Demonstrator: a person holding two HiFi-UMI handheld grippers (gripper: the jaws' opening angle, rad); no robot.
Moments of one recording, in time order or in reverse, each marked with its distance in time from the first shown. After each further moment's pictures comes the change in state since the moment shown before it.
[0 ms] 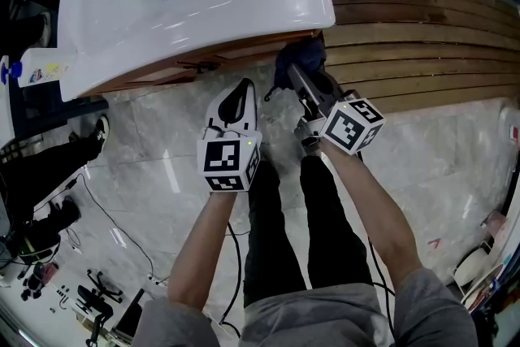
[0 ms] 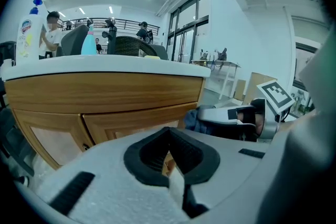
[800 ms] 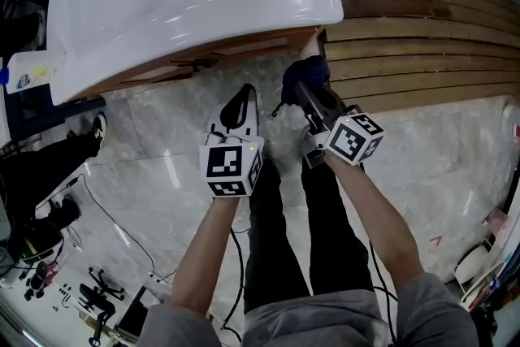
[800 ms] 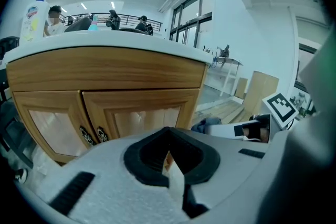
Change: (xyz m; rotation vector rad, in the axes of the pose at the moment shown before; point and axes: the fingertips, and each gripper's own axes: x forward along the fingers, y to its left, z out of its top) left arm 0.009 0.002 -0.038 -0.026 0.038 0.003; right arm -0.021 -0.043 -0.056 0.065 0.069 -0.068
